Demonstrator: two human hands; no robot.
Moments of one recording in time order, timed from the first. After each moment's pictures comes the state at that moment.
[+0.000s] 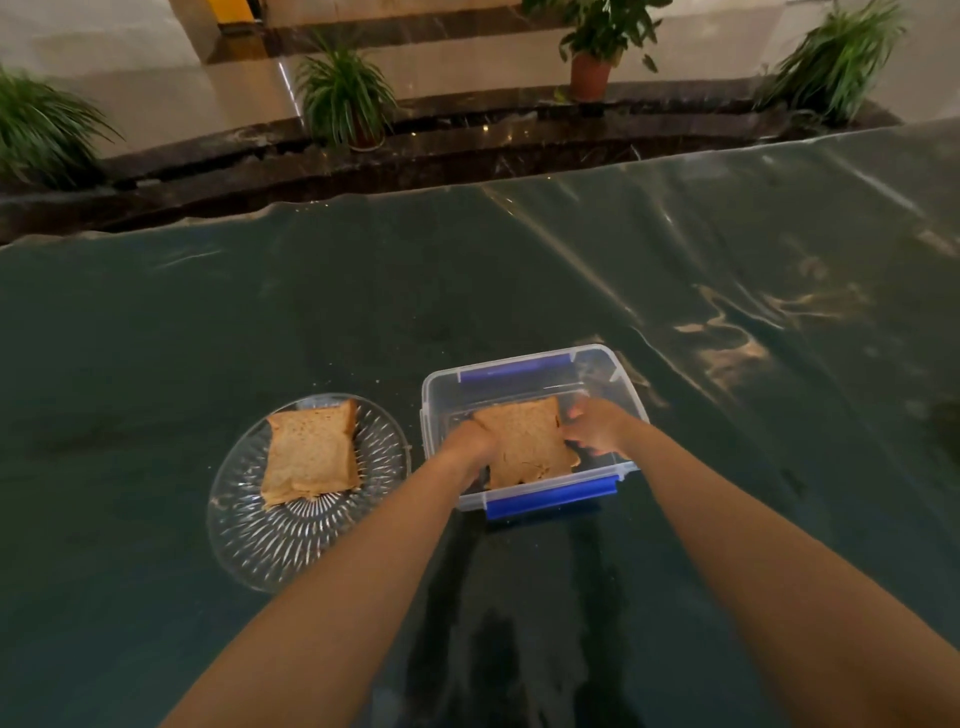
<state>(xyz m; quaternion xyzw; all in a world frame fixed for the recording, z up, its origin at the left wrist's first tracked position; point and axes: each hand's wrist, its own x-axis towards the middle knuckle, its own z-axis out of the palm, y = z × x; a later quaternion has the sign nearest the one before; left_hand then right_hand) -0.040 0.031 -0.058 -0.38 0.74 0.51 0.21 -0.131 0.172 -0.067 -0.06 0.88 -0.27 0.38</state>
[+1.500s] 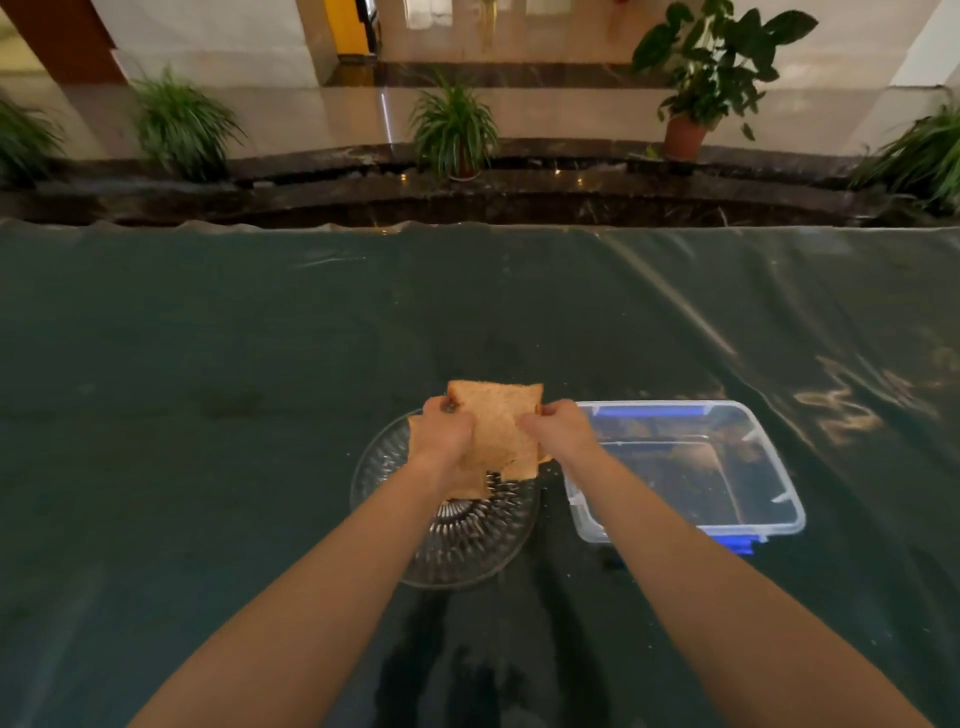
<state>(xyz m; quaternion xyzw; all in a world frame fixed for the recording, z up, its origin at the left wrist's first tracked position) 0.039 -0.139 -0.036 -0.50 0.62 0.60 -0.06 -0.040 -0.025 -0.033 -0.01 0.85 -0.44 0.31</state>
